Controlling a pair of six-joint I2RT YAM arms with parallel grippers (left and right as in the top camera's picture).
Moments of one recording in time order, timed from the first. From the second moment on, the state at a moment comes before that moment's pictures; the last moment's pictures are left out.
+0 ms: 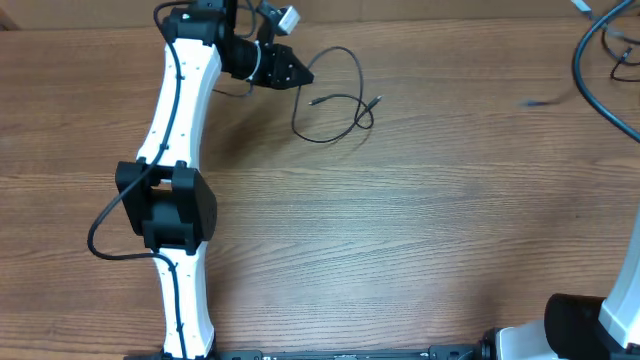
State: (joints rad) left arm -0.15 2.31 2.32 -1.22 0.91 0.19; right arm -0.10 1.66 2.33 -0.20 0.47 -0.10
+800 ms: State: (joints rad) left arm -0.40 2.21 2.36 -0.88 0.11 -0.25; right arm -0.60 1.80 2.33 -0.23 0.22 0.00
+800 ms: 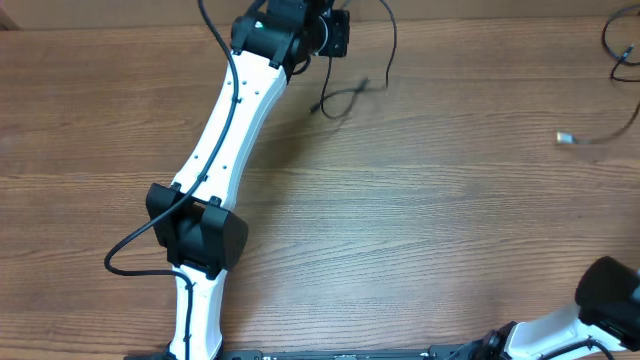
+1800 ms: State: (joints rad) left arm -0.39 2.21 2.36 -0.87 0.09 -0.28; right arm -0.85 2.20 2.16 -0.86 -0.49 0.65
